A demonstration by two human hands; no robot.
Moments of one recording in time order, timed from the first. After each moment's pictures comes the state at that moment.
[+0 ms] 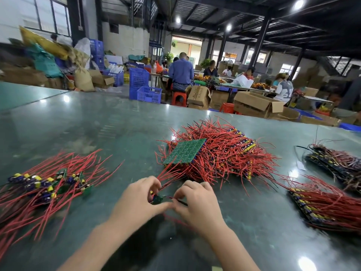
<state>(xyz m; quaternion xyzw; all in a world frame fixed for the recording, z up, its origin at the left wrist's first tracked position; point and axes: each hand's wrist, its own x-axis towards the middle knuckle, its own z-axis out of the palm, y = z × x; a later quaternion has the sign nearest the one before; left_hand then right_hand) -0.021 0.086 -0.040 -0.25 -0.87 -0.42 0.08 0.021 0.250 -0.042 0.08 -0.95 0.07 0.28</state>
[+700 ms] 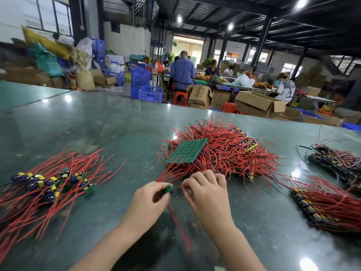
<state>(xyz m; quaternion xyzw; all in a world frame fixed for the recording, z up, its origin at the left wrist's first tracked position) -0.020 0.102 -0.053 -0.23 -0.83 -0.51 0.09 0.024 0.258 -0.032 0.06 -0.91 -0.03 0.41</state>
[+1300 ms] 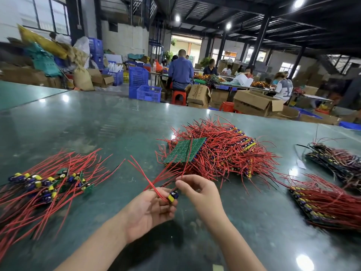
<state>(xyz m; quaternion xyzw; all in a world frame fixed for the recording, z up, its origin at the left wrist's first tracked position) -0.017 0.102 -0.040 -0.03 -0.44 -0.81 -0.40 0.024 0.248 -0.027 -0.03 -0.81 0.56 0.20</state>
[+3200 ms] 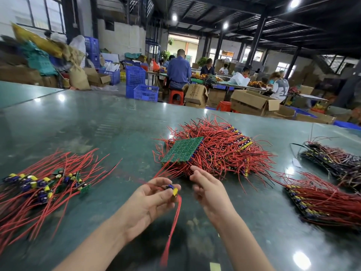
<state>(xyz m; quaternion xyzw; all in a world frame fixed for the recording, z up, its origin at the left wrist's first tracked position) -0.014 0.104 -0.043 -0.11 -0.42 -0.85 -0.29 0.012 0.272 -0.031 -0.14 -0.59 0.78 0.14</state>
